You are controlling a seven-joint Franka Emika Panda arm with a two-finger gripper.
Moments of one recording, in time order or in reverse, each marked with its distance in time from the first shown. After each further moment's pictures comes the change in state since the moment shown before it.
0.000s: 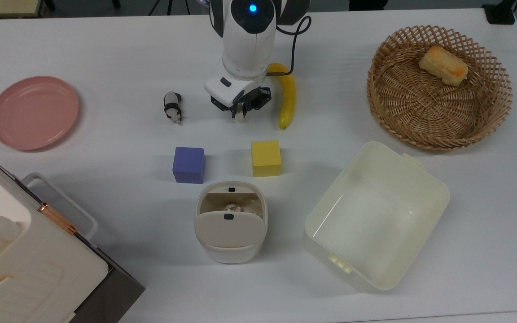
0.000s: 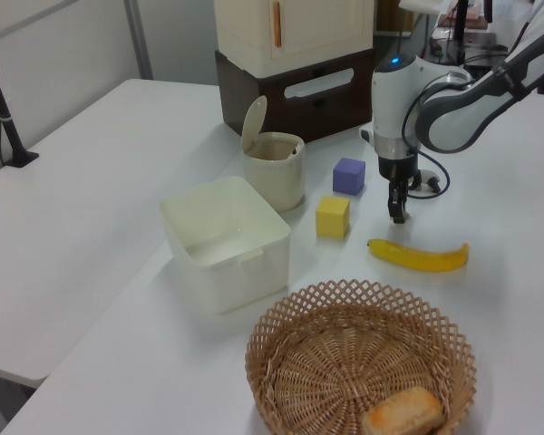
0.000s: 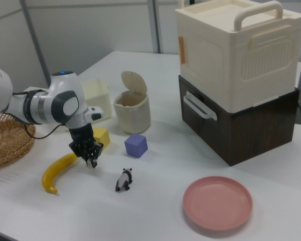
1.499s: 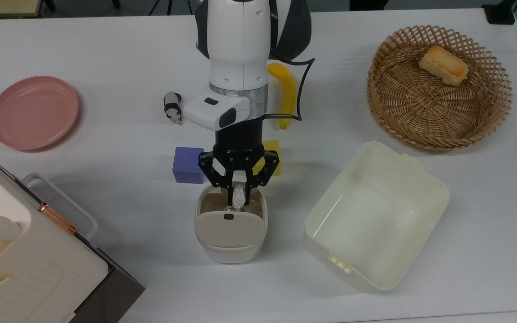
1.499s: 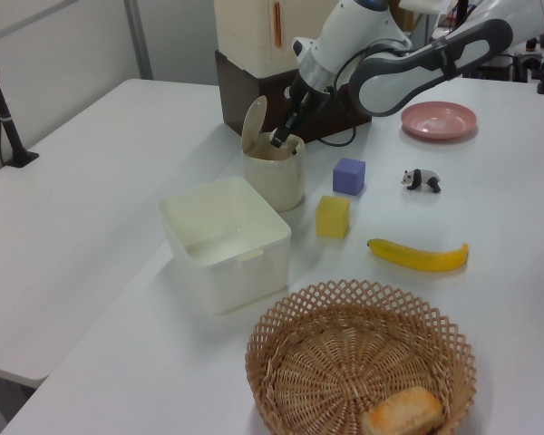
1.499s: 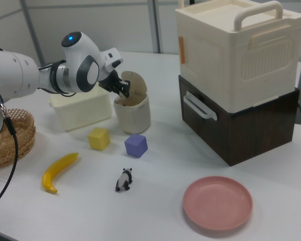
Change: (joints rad) arm -0.046 0.268 -0.003 0.537 -0.005 0.388 0.006
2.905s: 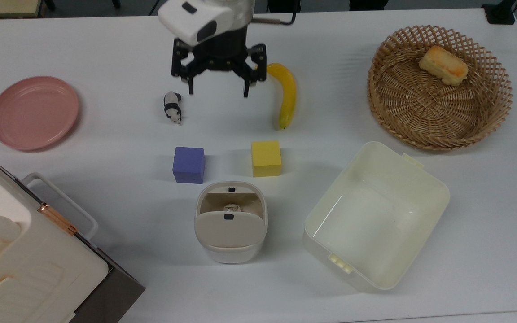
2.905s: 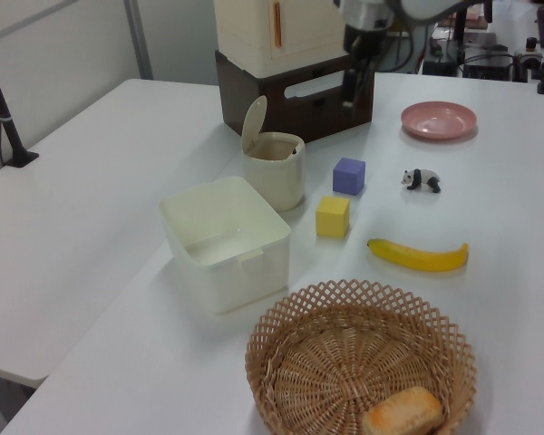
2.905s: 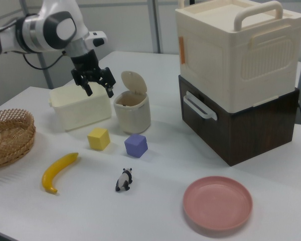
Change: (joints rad) arm -0.004 -0.293 0.002 -0.011 0.000 -0.740 0.000
